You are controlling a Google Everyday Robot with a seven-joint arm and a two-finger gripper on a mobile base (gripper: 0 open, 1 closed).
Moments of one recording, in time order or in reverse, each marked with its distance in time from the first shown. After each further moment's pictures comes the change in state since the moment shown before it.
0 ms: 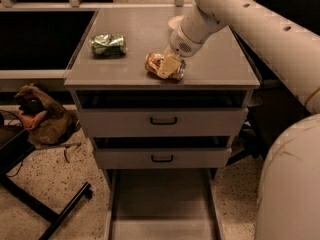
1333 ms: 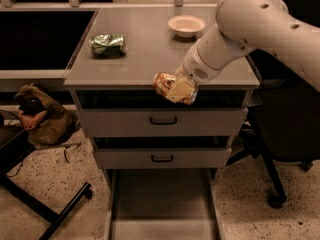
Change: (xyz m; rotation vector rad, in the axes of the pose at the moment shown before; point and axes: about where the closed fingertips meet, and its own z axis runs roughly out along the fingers) arm 0.031 0.094 -0.041 0.003 -0.008 0.051
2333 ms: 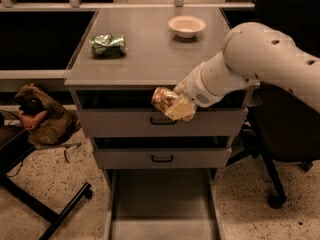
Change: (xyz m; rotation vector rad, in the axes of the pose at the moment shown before) arm 0.022 0.040 0.010 0.043 -0.065 0.013
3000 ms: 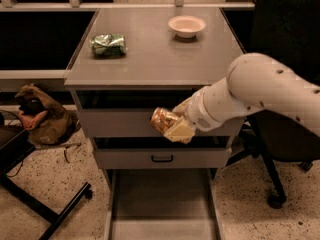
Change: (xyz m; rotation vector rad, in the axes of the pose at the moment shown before) arm 0.025 0.046 0.017 -0.056 -0.032 0.042
